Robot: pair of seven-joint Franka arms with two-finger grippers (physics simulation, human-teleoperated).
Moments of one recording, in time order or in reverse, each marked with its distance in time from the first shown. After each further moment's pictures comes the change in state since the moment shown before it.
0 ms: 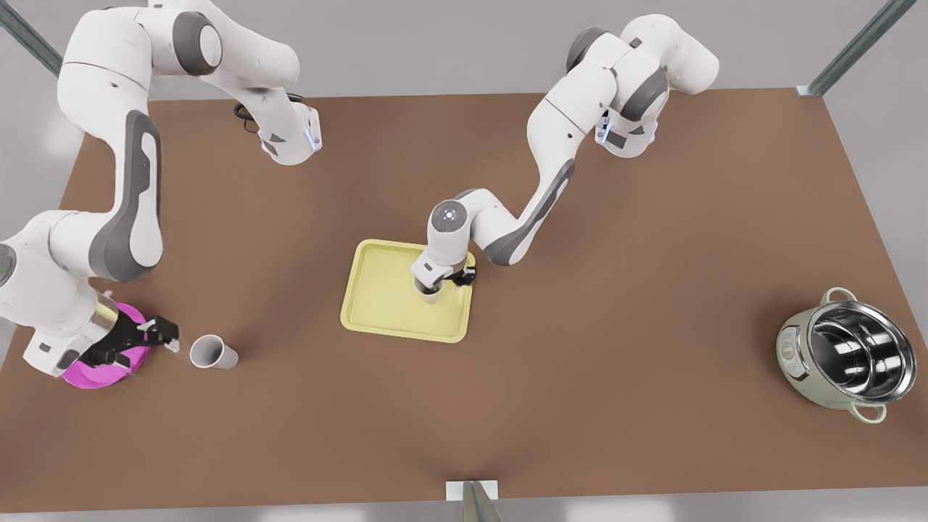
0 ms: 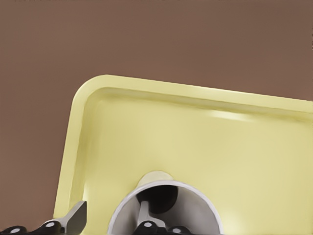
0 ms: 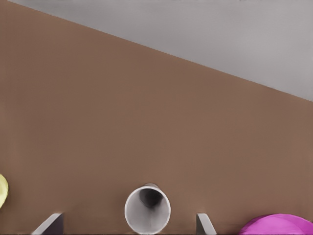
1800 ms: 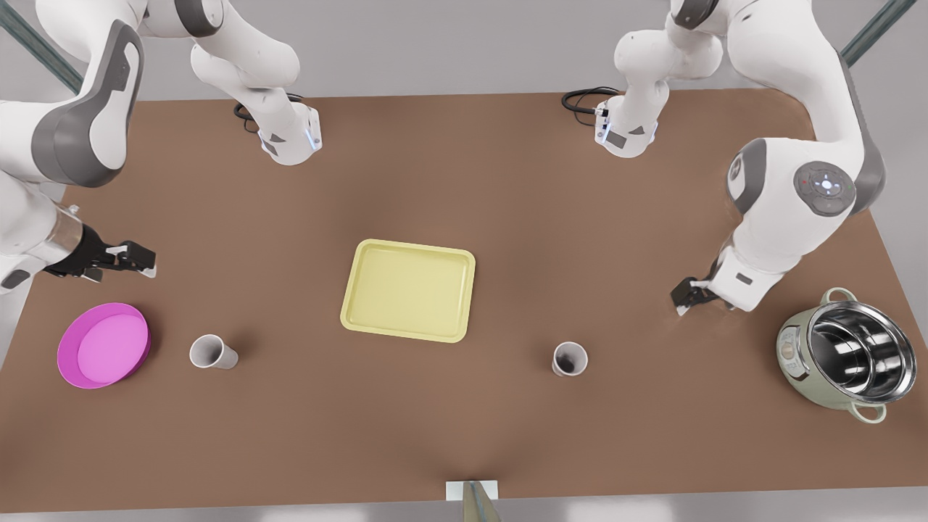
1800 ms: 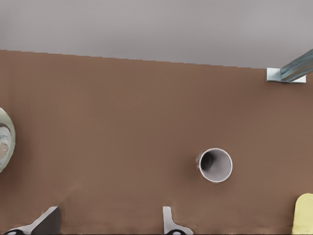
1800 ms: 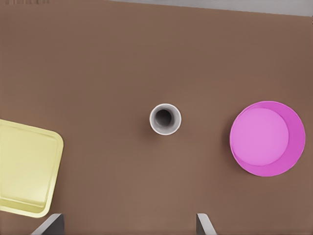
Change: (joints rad) left arm 0.690 -0.665 0.049 -0.161 -0.097 -0.487 0.661; right arm 0.014 -0.142 0.006 0.111 -0.076 -0.428 0.320
